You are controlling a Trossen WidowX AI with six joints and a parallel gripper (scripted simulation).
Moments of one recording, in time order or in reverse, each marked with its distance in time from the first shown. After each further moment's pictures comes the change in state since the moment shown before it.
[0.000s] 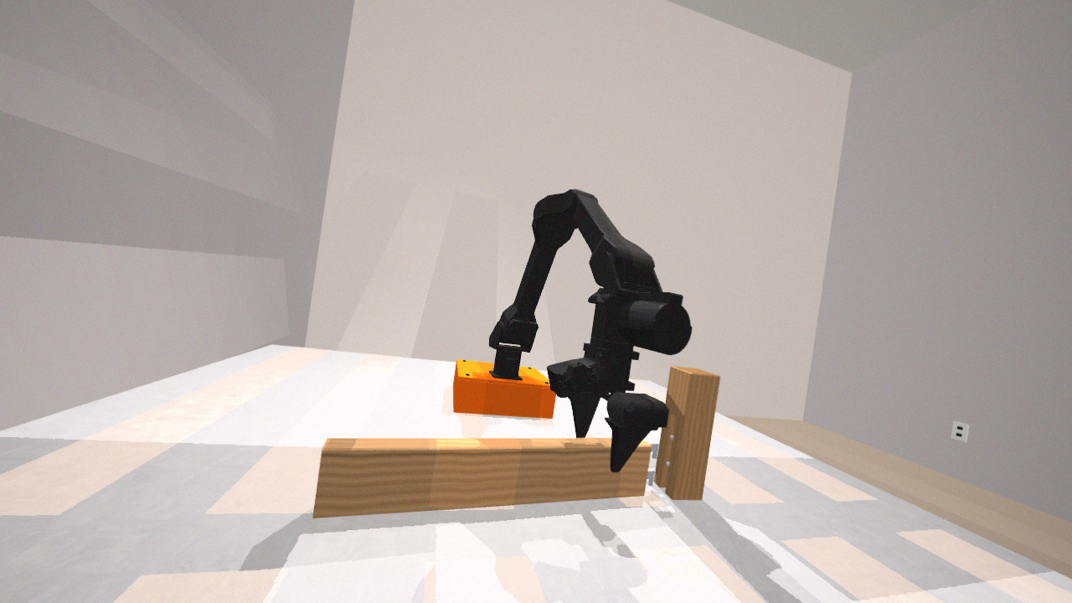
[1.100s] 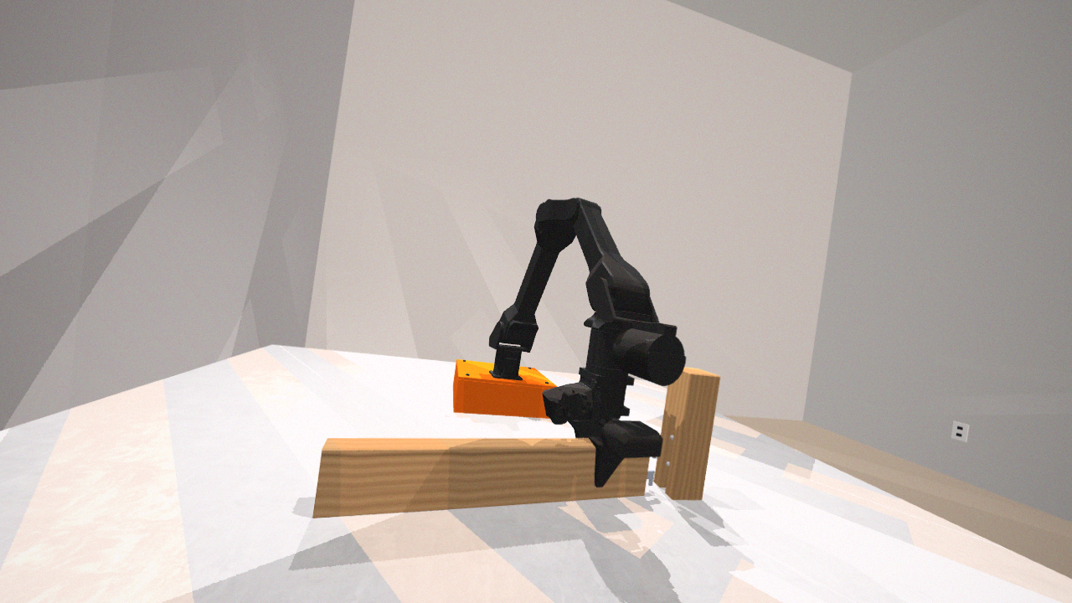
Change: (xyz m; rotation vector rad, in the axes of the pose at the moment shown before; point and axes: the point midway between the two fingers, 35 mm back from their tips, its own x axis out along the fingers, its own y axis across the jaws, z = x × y) arm 0.035 -0.003 0.000 0.000 0.000 -0.003
